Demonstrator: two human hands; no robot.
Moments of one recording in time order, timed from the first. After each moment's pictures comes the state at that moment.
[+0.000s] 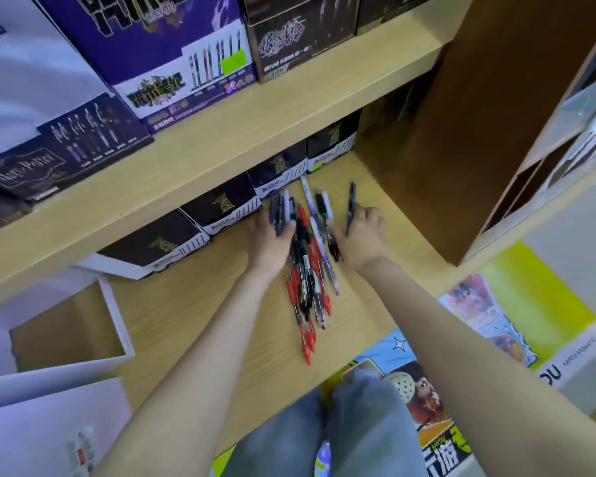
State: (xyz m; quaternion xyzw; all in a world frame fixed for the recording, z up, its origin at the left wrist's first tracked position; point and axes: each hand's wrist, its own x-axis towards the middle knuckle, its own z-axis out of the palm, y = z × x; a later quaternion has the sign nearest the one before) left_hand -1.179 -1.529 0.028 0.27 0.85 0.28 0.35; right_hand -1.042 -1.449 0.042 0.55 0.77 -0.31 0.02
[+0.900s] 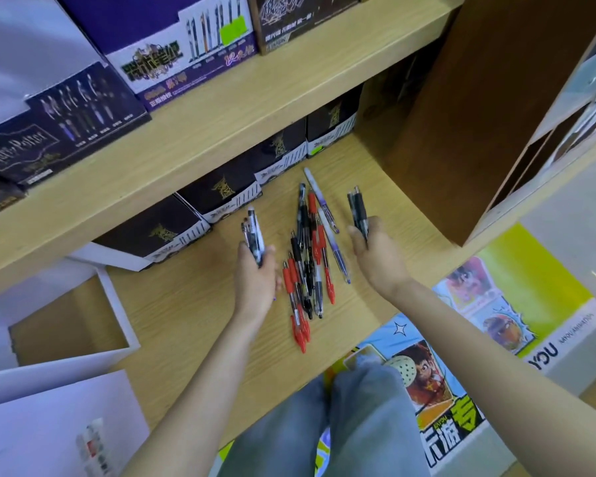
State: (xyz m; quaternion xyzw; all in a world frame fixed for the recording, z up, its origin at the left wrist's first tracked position) left_hand -1.152 -1.600 0.059 0.16 0.80 0.43 0.38; right_hand -1.011 -1.494 0.066 0.54 0.70 -0.47 -0.07
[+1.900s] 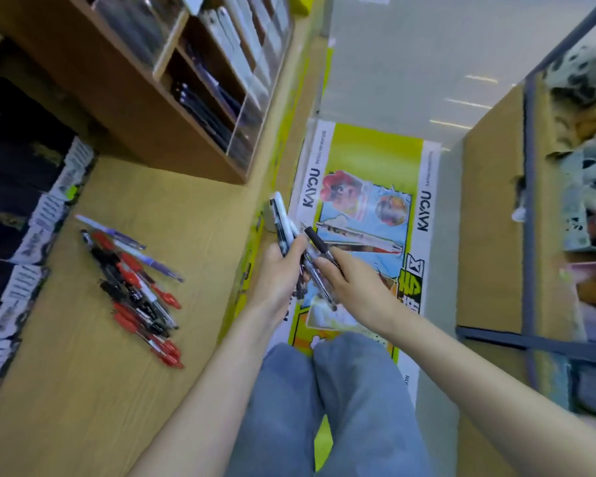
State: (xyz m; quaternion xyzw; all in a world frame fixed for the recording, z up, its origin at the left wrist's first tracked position) left_hand -0.922 -1.577 0.071 0.32 0.61 0.29 0.66; right_hand -0.808 -1.620 0.078 0.67 0.54 -0.46 -0.20
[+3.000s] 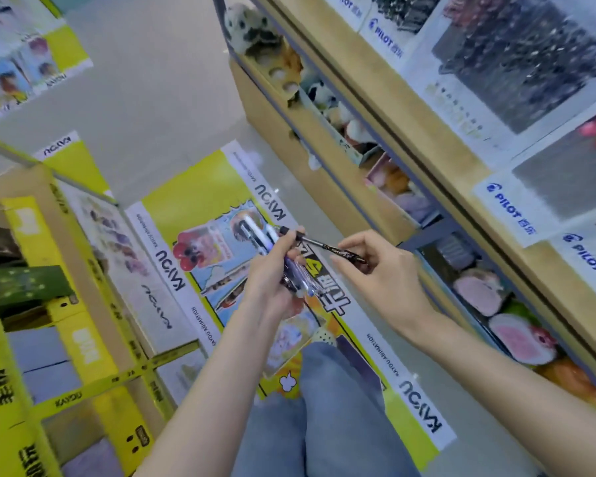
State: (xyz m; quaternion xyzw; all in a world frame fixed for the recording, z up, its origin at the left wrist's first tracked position) left_hand -0.532 -1.646 0.078 0.25 0.51 0.05 0.82; right_hand -0.487 -1.787 0.090 0.83 0.18 -0.17 -0.49
